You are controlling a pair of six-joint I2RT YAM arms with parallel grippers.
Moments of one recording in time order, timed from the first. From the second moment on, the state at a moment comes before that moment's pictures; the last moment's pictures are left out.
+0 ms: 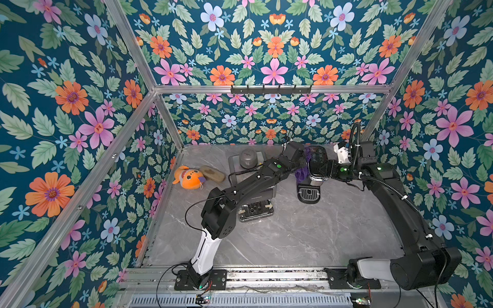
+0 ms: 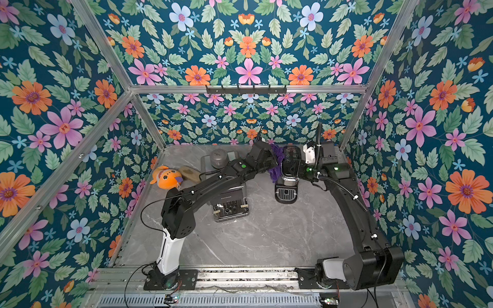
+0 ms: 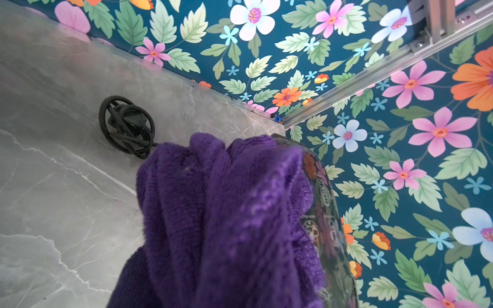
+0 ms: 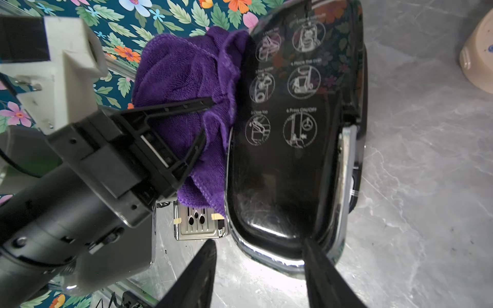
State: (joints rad) left arm -0.88 2.10 1.94 -0.34 -0.18 -0.91; right arm 0.13 1.31 1.38 -0.86 -0.37 0.38
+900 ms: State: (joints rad) left arm -0.94 2.11 1.81 -0.29 -0.28 -0.97; right arm 0.13 1.25 1.33 -0.86 -0.40 0.38
